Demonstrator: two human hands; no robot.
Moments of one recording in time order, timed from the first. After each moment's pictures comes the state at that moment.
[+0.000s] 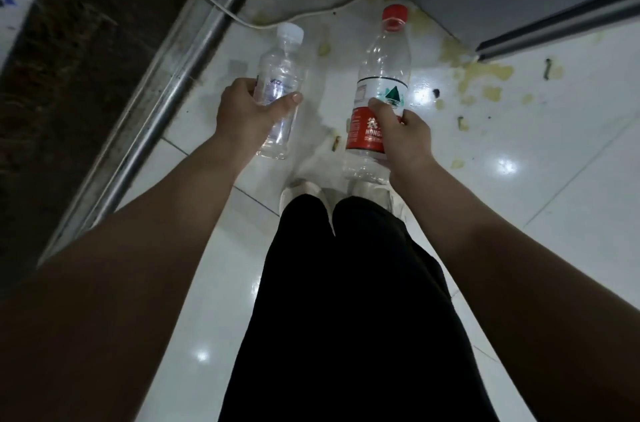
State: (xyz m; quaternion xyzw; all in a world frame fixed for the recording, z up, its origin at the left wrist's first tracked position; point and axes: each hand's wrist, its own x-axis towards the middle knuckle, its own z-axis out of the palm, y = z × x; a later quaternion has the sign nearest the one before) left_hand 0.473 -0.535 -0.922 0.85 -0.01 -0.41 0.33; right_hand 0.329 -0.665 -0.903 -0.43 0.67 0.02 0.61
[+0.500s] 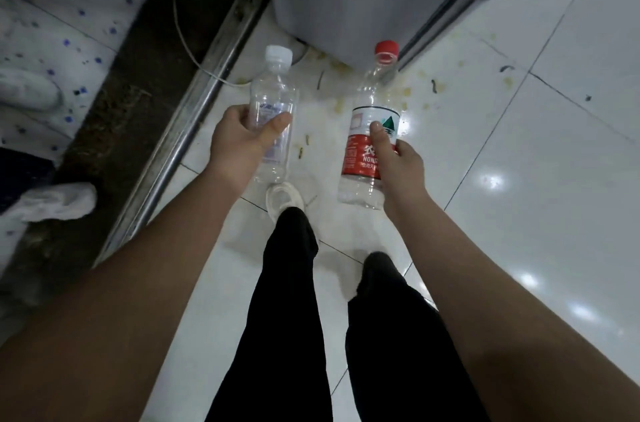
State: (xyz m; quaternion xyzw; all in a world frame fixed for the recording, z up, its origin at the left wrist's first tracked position) left_hand 0.388 -0.549 -0.673 0.80 -0.03 -0.41 0.43; right_hand 0.220 -0.660 -0.661 -0.40 0.65 -0.08 0.64
